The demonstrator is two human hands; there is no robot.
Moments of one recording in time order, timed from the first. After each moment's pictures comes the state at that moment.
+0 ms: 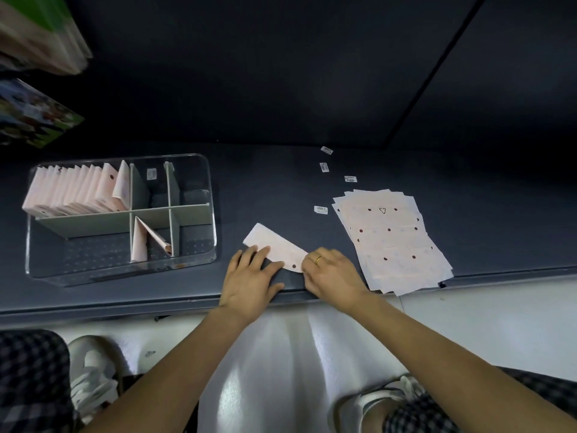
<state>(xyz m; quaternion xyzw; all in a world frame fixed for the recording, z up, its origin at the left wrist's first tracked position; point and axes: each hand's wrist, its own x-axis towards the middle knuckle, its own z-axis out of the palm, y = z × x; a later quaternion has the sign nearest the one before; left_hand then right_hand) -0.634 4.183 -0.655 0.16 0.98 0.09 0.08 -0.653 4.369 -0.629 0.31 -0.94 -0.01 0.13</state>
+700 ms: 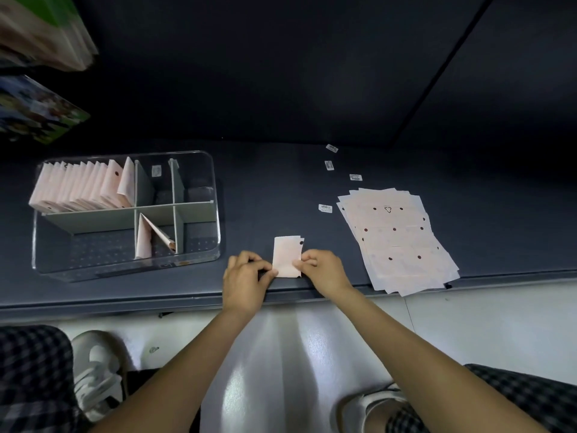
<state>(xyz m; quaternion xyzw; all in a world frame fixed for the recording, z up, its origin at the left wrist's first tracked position) -0.632 4.184 -0.664 -0.06 0.93 0.36 0.01 -0.661 4.346 -0.636 -0.07 -0.89 0.41 -0.17</state>
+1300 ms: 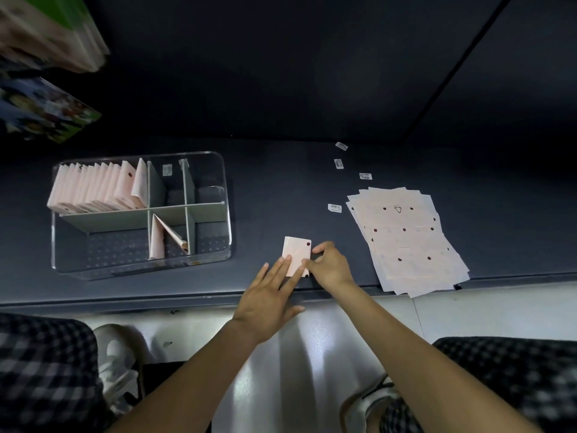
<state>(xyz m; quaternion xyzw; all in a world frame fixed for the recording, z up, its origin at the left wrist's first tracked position) -0.610 4.183 -0.667 0.24 0.96 0.09 0.12 -0.670 4.332 -0.636 -0.16 -0.90 0.37 -0.18</state>
